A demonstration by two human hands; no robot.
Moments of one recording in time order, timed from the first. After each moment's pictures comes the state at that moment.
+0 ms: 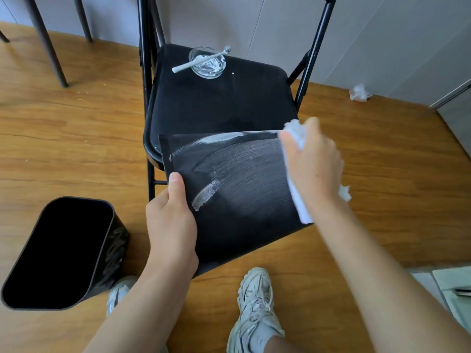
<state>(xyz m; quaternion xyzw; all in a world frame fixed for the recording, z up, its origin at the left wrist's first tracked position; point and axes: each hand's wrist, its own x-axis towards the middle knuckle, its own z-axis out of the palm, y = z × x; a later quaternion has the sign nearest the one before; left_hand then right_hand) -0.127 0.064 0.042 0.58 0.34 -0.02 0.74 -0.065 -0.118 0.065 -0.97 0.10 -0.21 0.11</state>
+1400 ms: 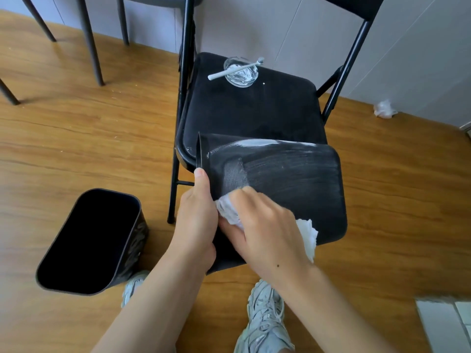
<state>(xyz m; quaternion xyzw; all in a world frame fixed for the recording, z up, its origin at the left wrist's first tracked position) -0.117 0.088 0.061 0.55 0.33 -0.14 0.75 -0.137 -0.018 0.048 -0.94 -0.23 -0.17 0.16</state>
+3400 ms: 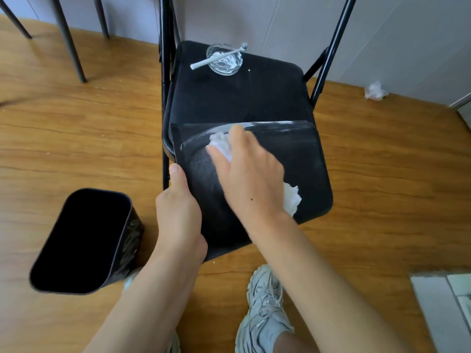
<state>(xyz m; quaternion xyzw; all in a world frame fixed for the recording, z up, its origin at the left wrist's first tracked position) -0.122 0.082 0.054 0.50 0.40 -0.09 0.77 -0.088 -0.002 0.051 -0.96 -0.05 -0.26 0.12</state>
